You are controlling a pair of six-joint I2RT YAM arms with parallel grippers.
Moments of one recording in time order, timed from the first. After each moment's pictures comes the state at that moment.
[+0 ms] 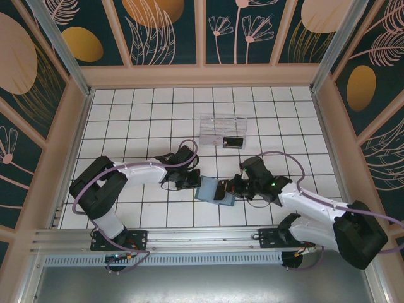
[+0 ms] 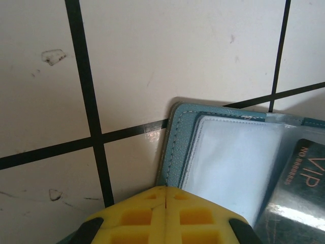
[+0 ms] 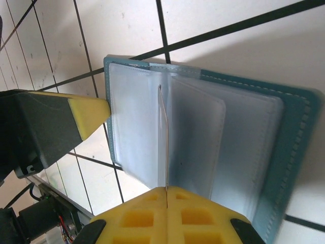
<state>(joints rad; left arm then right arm) -0.80 1.69 0.84 -0.27 0.30 -0.86 0.70 1.05 0.42 -0.25 -0.35 1.02</state>
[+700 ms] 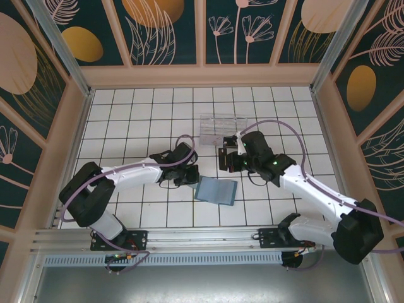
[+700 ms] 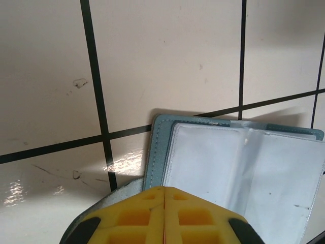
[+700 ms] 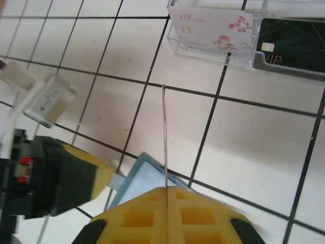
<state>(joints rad) -0.80 1.59 0.86 -0.35 0.21 -0.85 0.65 1.14 0.78 -0.42 -0.15 0.42</state>
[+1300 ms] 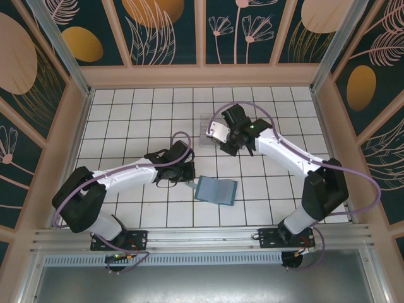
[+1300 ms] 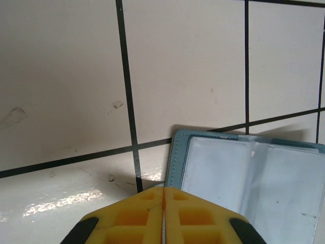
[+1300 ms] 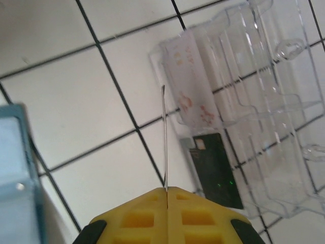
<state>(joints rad) -0.79 1.52 0.86 -0.40 0.11 -0.82 0.62 1.58 1.28 -0.73 0.00 -0.67</state>
